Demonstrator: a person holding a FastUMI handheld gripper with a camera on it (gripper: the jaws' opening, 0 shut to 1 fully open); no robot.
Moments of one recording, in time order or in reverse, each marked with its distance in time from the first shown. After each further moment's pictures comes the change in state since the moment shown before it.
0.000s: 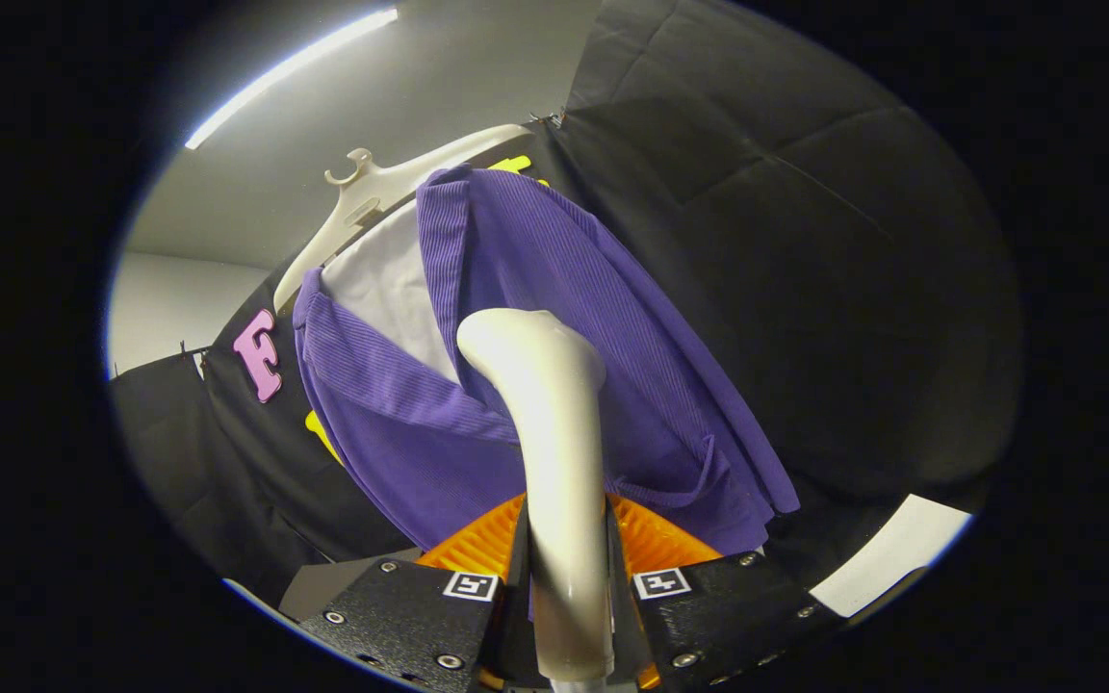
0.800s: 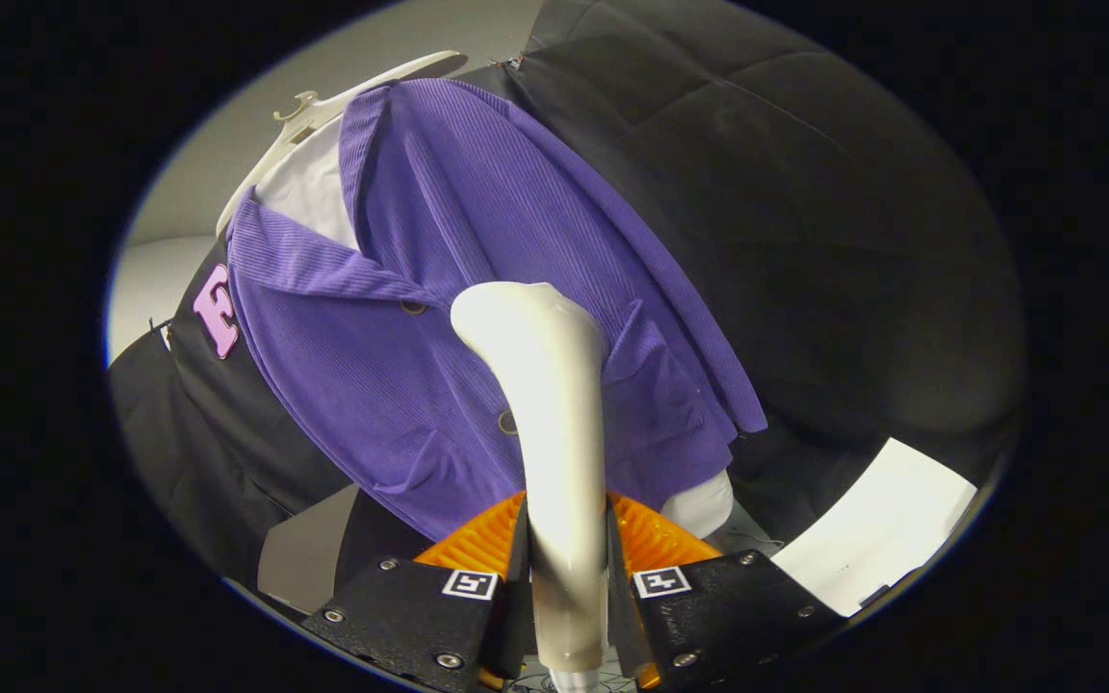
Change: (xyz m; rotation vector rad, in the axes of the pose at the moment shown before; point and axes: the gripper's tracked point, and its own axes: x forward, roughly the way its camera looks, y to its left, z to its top) arm 0.004 -0.060 -0.102 0.032 0.207 -0.107
